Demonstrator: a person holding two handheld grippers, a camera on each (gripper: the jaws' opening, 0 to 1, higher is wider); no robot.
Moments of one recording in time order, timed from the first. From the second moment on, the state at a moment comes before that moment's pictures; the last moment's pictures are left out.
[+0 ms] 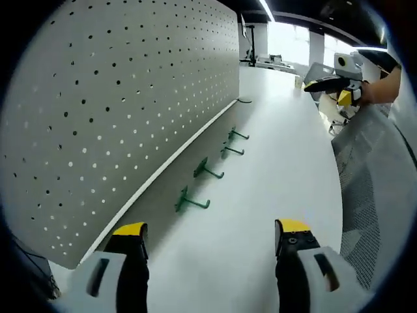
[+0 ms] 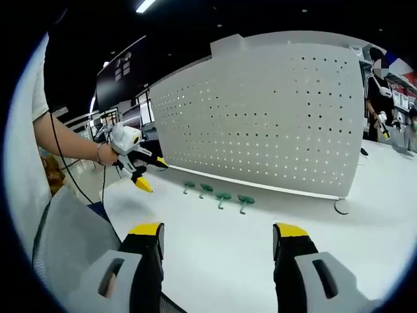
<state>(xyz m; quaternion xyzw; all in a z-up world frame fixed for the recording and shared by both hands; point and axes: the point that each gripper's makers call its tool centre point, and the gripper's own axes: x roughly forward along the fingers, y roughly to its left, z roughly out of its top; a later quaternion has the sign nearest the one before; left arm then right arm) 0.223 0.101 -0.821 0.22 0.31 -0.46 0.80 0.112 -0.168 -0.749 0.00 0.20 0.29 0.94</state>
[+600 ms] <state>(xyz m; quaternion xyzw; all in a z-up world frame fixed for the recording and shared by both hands) 0.248 0.086 -0.829 0.27 0.32 -0.50 0.76 0.111 -0.167 -0.753 -0.01 0.21 0.30 0.93</state>
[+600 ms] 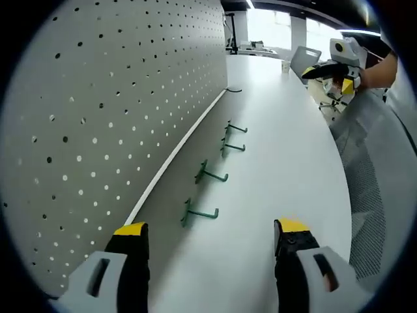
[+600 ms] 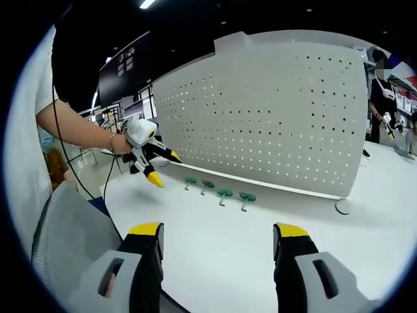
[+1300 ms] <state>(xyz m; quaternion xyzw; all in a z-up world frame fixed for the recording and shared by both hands) 0.254 0.072 -0.846 0.33 0.35 -0.55 0.68 0.107 -0.172 -0.755 0.00 0.21 0.29 0.93</state>
